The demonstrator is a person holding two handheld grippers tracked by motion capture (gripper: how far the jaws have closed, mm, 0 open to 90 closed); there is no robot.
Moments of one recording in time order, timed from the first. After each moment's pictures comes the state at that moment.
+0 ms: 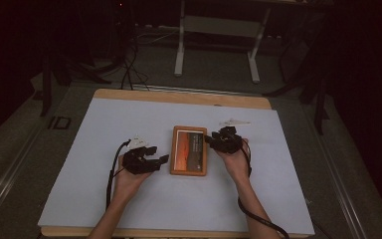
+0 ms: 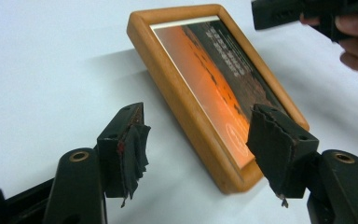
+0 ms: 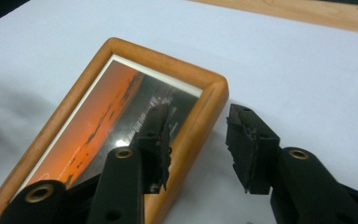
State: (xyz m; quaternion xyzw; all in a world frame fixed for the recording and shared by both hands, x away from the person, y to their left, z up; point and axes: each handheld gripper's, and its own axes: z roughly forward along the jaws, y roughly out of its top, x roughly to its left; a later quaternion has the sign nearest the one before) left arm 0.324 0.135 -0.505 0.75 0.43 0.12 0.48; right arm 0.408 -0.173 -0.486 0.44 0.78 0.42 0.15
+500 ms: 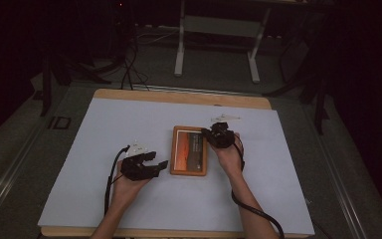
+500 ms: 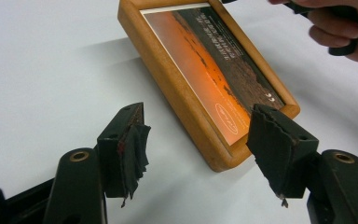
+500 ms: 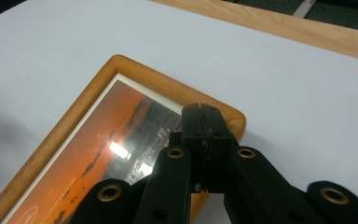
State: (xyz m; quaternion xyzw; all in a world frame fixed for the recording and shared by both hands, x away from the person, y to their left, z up) left arm 0.310 0.134 -0.509 0.76 0.42 0.13 0.48; right arm 0.423 -0.150 -0.486 0.42 0.79 0.42 0.17
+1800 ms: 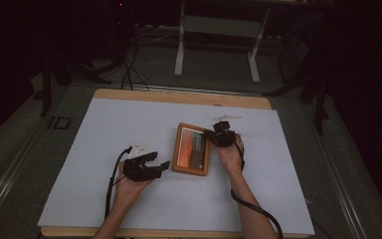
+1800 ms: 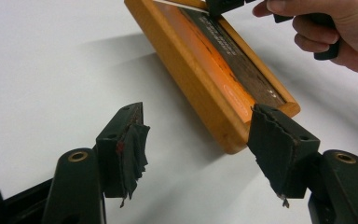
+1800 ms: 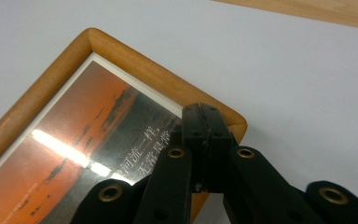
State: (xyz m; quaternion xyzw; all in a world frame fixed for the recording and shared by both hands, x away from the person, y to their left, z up) left arm 0.308 0.128 -0.511 0.76 0.42 0.13 0.48; right arm 0.438 -0.159 -0.502 0.45 0.78 0.41 0.15
